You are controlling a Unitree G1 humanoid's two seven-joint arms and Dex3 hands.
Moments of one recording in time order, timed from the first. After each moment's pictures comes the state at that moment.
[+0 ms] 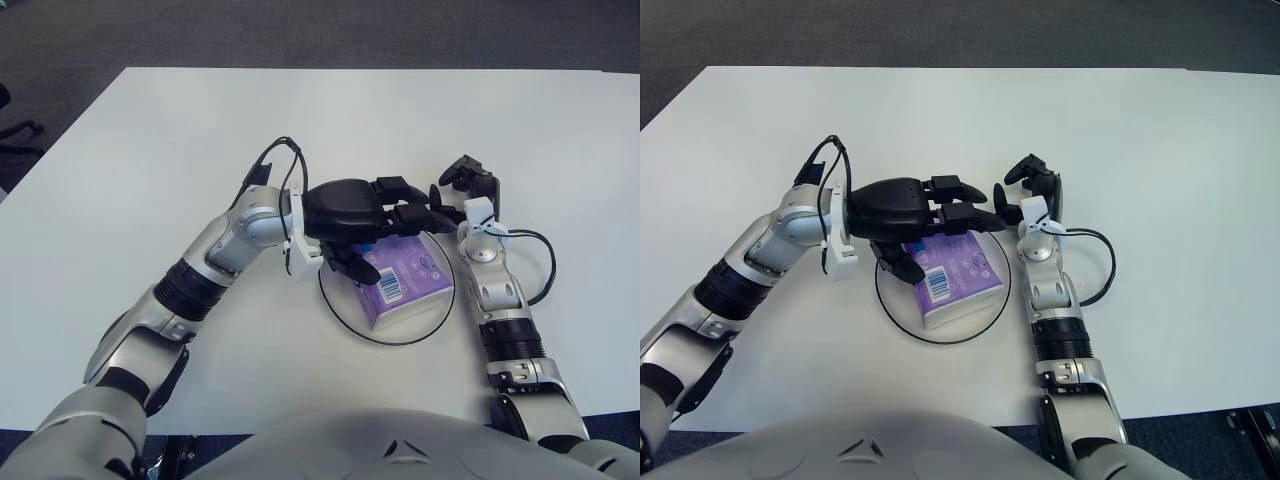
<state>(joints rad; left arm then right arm) -0.56 0.42 -0.47 -0.11 0.32 -0.60 -0.67 -0.29 -0.09 -0.03 0.25 -0.18 0.03 -0.35</state>
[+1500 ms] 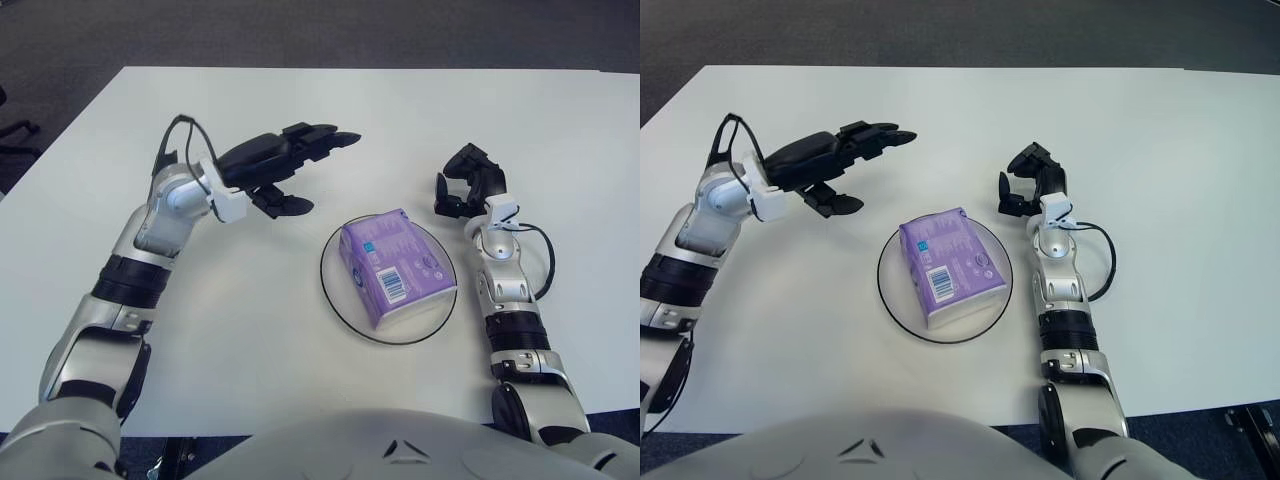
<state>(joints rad) -0.50 0.55 -0.17 0.17 0.22 -0.65 -0.53 -0.29 -0.11 -0.09 0.28 -0.04 -0.15 -0.15</state>
